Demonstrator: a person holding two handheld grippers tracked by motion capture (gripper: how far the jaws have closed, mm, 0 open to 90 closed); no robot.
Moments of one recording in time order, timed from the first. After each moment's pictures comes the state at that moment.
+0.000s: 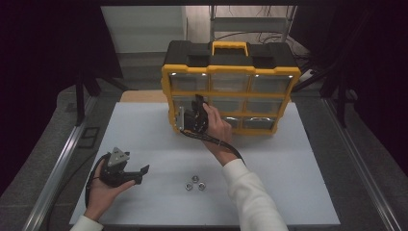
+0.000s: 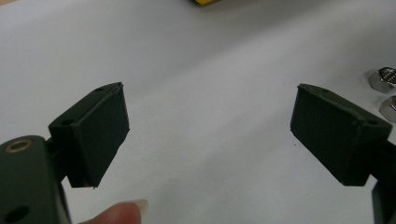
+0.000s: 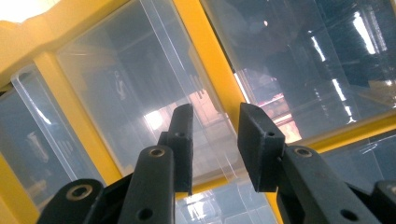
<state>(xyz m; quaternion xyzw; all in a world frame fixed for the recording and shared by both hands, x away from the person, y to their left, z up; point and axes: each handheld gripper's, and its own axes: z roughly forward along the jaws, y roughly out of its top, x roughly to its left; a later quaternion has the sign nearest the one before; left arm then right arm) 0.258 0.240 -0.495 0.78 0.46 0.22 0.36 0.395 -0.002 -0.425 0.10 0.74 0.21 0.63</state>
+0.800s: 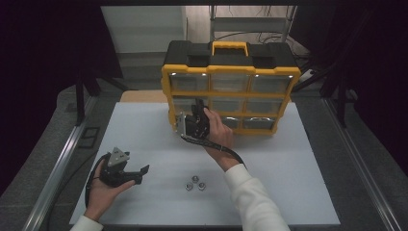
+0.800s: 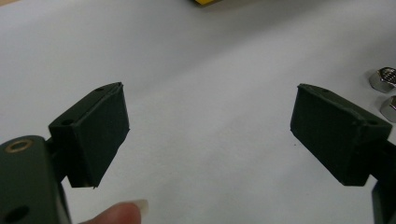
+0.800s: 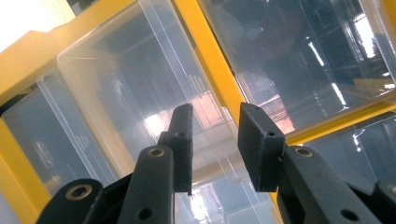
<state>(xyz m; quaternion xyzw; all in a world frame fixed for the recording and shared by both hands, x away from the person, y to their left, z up) 0.258 0.240 -0.495 0.78 0.46 0.22 0.36 0.378 -0.007 -0.427 0.09 0.74 0.22 0.63</state>
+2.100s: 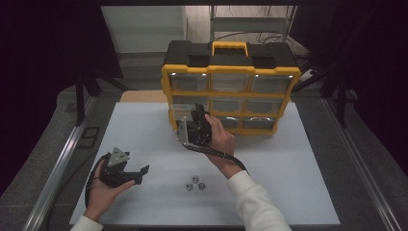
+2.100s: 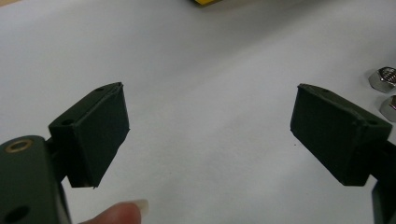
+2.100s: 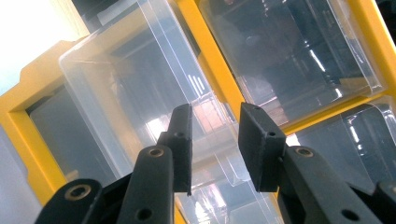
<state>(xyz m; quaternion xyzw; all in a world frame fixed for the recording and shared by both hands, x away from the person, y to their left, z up) 0.258 0.240 -0.495 0.78 0.46 0.22 0.36 0.357 -0.014 -0.428 0.08 0.74 0.24 0.63</state>
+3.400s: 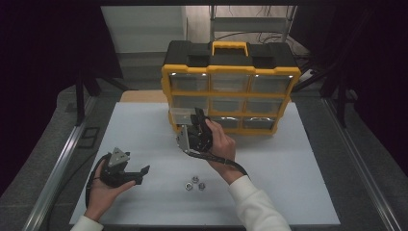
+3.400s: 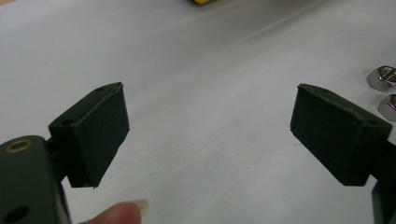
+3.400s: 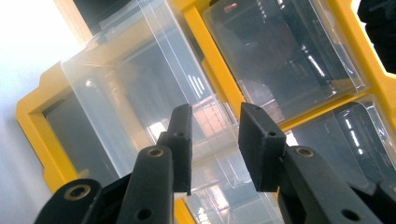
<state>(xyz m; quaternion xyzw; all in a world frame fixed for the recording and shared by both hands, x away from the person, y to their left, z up) 0.258 0.239 -0.495 0.78 0.46 0.22 0.36 0.341 -0.017 -0.431 0.08 0.73 0.25 0.63</state>
